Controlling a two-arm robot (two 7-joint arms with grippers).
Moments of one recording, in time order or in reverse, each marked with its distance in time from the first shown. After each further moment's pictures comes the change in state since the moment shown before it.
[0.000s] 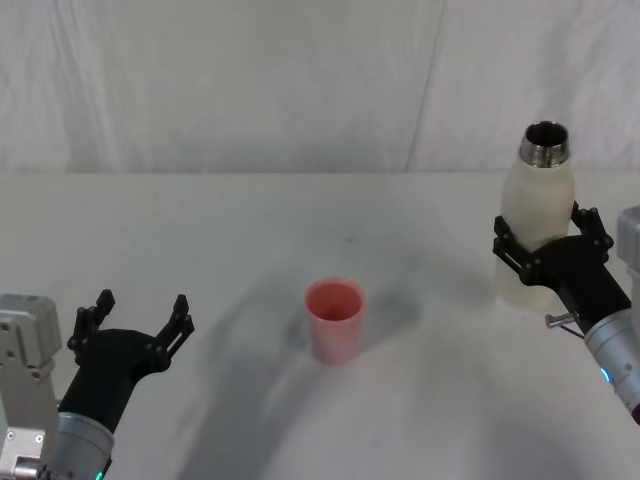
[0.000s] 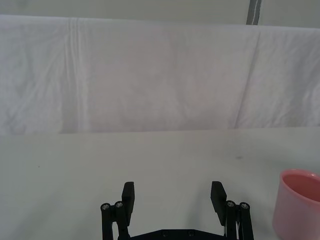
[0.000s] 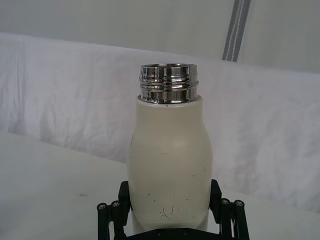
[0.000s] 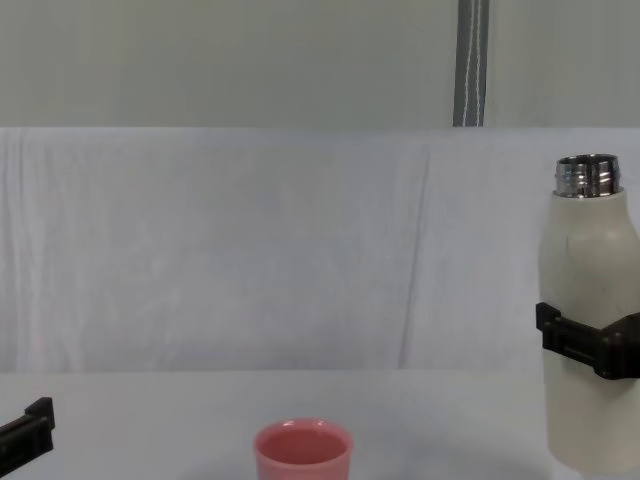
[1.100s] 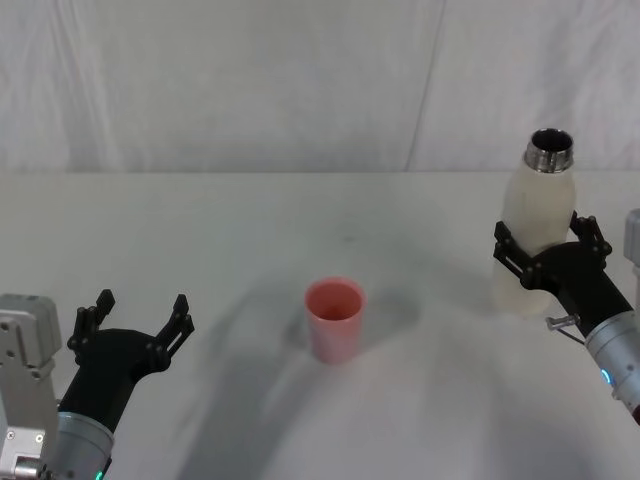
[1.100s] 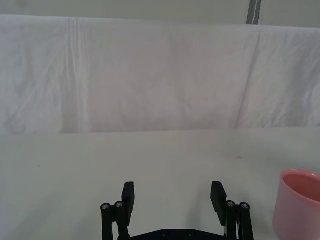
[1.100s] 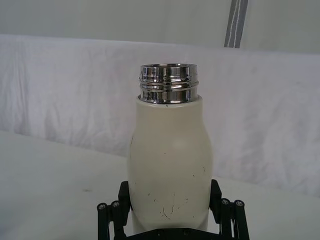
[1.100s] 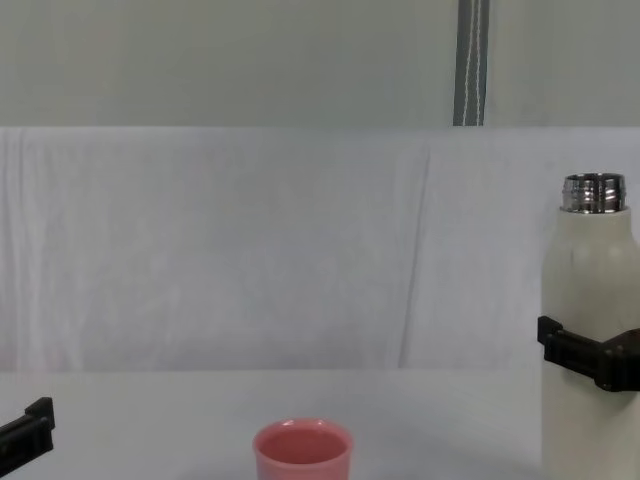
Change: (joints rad) left arm 0.000 0.000 0.000 0.000 0.000 0.000 0.000; right arm 0.017 0.014 -0.003 0.041 0.074 0.008 0.019
